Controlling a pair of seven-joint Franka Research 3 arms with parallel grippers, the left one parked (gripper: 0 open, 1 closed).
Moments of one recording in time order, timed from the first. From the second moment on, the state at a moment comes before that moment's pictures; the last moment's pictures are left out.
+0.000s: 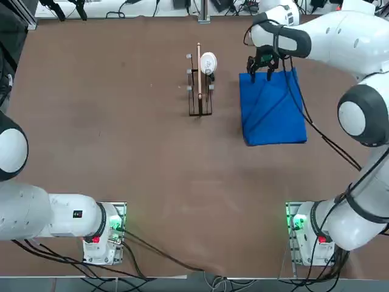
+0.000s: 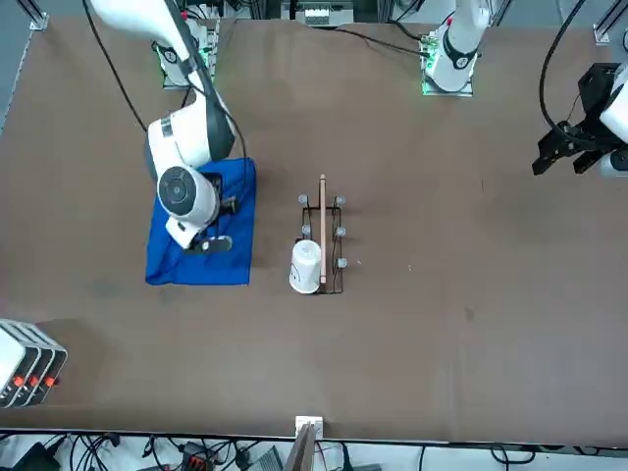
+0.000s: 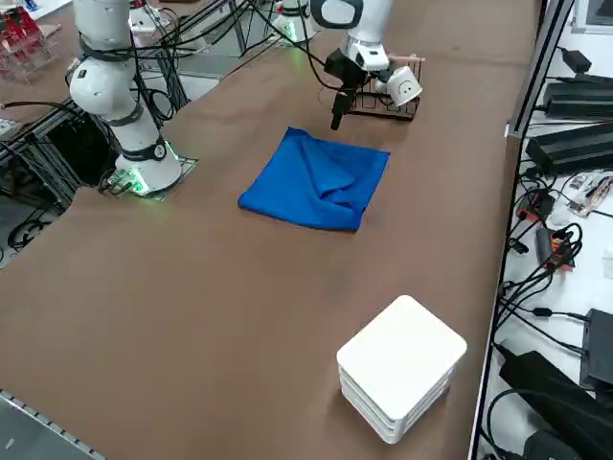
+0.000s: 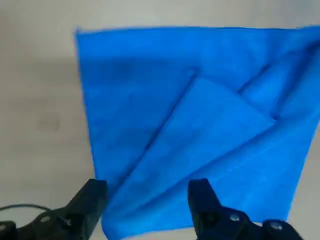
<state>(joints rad) 0.46 0.45 -0.07 -1.72 0.03 1.91 0.46</state>
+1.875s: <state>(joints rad) 0.41 0.60 -0.14 -1.81 0.01 2.31 1.34</state>
